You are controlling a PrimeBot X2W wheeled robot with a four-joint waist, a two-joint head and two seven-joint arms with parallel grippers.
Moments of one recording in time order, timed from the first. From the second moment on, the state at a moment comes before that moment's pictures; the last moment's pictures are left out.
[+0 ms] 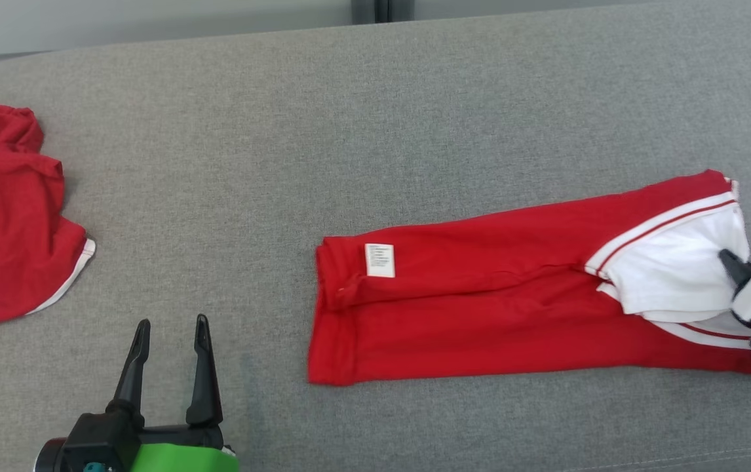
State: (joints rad) left arm 0.10 0.06 -0.09 -0.02 -0.23 0.00 -0.26; right arm -0.40 -0.34 -0.18 0.56 0.63 0.13 0.43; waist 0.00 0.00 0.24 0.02
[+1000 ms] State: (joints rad) left arm 0.13 0.05 -0.14 0.04 -0.28 -0.01 -0.26; right arm -0.38 -0.17 0.14 0.16 0.63 0.13 0.67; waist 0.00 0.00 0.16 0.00
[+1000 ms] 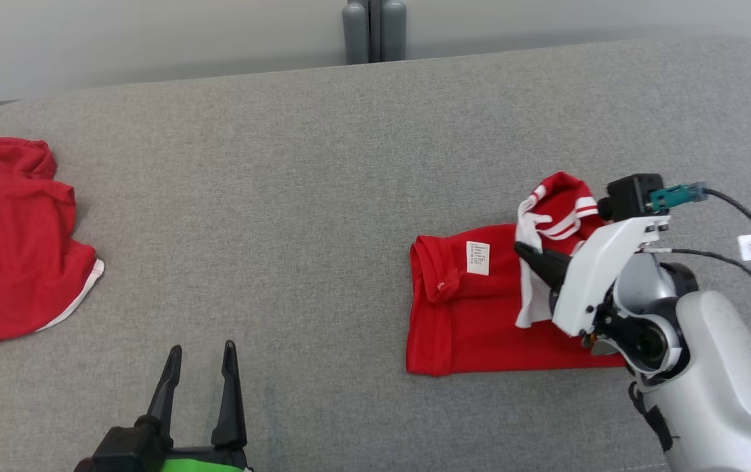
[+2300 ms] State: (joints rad) left arm 0.14 0.05 -0.10 0.08 -0.26 -0.01 -0.26; right arm -0.29 -0.10 0.33 0.13 0.76 0.13 0.28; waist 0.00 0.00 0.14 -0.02
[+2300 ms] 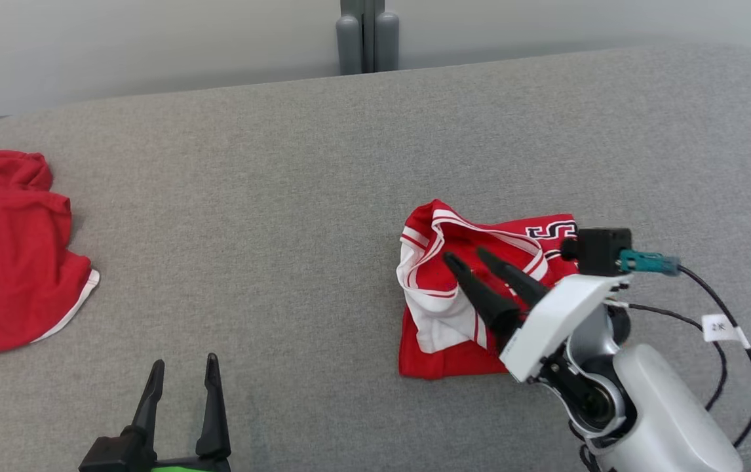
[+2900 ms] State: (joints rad) left arm 0.24 0.05 -0.06 0.02 -0.25 0.02 -0.26; right arm 0.02 -0.24 0.01 0.31 0.36 0.13 -0.26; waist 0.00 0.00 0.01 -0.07
